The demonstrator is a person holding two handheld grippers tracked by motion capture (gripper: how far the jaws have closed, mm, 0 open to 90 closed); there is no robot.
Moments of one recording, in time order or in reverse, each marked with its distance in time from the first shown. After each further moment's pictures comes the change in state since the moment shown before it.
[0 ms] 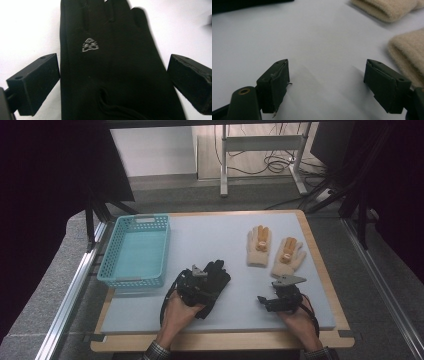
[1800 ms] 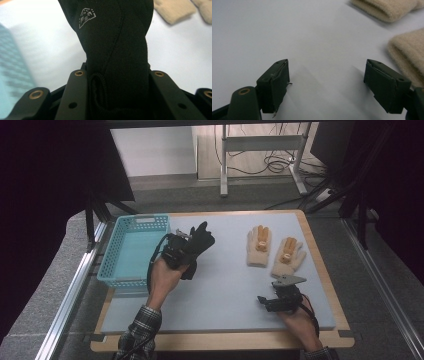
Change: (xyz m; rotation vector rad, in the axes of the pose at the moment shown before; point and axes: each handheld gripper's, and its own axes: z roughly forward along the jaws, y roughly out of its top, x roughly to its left) left arm 0.073 0.079 -0.059 -0.016 0.068 -0.049; right arm 0.000 0.000 0.000 0.001 0.000 -0.001
